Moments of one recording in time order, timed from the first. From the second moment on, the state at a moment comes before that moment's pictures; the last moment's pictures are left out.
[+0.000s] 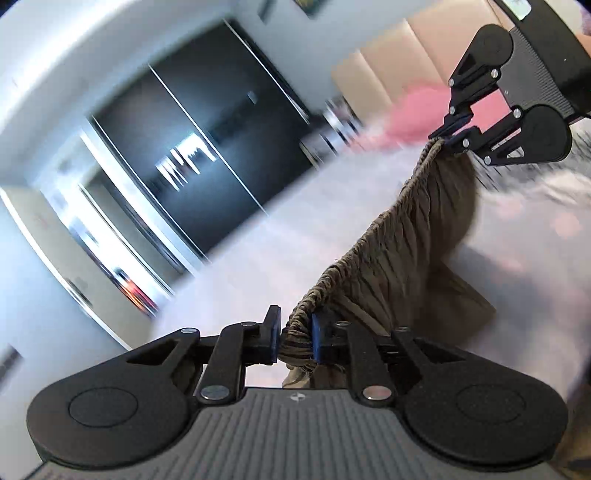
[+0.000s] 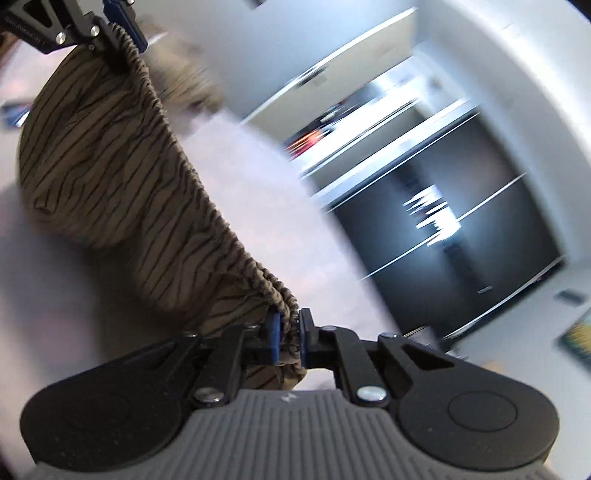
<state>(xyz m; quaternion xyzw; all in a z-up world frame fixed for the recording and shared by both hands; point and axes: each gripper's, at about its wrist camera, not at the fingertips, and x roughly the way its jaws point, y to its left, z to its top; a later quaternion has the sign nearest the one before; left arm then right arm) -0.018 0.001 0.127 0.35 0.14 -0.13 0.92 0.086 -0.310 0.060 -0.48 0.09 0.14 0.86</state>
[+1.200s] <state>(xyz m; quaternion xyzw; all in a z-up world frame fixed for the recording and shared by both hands) 0.135 0.014 0.255 0.32 0.00 0.04 0.95 0.229 -0.240 0.202 -0.48 -0.06 0.02 0.88</state>
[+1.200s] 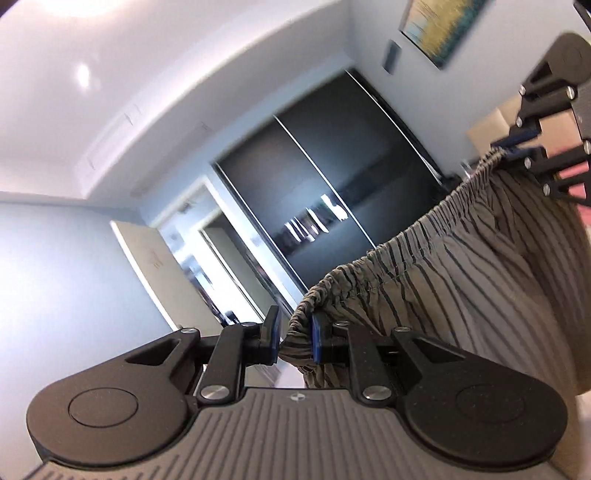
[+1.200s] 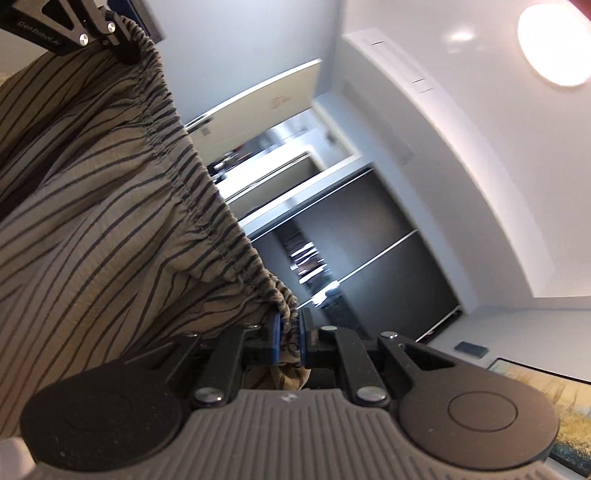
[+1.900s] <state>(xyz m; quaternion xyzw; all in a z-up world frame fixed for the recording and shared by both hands) -0.013 -0.056 -0.025 0.46 0.21 -0.18 0.84 0.153 -0.325 -0.068 -0.54 0.16 0.20 0.80</state>
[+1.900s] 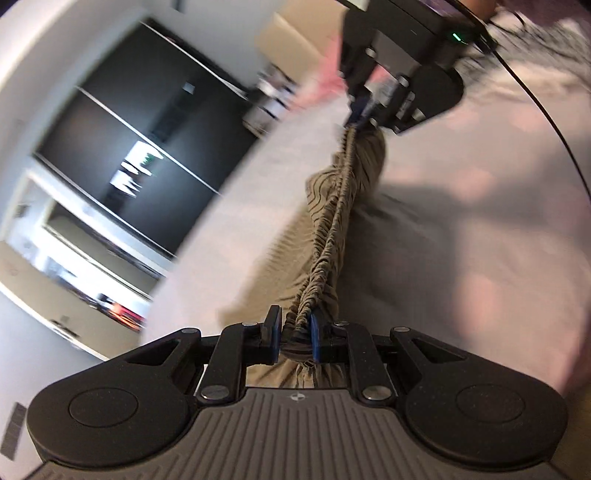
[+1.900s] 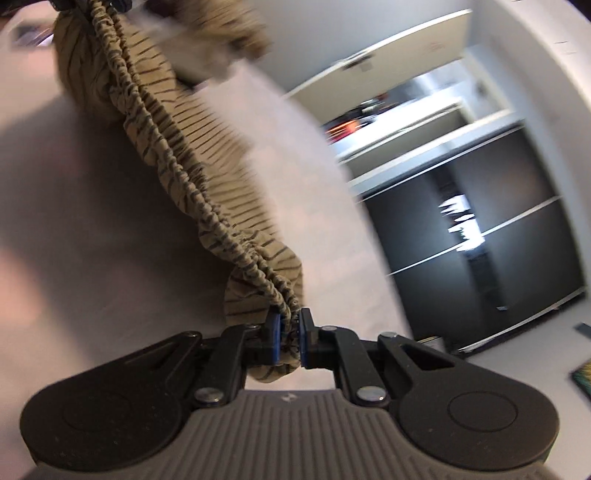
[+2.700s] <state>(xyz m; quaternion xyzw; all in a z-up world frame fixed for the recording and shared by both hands) -0.043 -0.068 -0.093 0.45 0.29 -0.26 0.80 0.066 -0.394 -0.150 -0.52 0.28 0.21 0.78</state>
